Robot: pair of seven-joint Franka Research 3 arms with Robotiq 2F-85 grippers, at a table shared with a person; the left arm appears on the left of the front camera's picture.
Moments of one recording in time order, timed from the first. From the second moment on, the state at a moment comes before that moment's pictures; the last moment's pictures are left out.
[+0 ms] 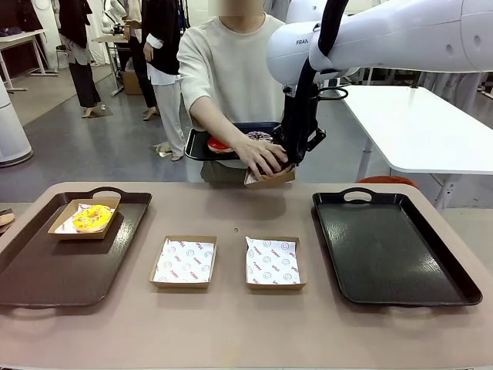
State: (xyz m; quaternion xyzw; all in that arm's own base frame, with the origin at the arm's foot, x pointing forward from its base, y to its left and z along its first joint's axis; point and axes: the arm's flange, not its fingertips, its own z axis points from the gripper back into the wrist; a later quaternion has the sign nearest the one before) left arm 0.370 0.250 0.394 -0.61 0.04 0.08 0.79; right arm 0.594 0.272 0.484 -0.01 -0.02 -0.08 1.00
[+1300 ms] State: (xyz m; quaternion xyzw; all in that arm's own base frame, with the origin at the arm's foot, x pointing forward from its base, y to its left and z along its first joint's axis) left arm 0.369 0.250 0.394 -0.61 0.04 0.08 0.79; right arm 0.593 0.273 0.484 -0.01 -0.02 -0.08 1.00
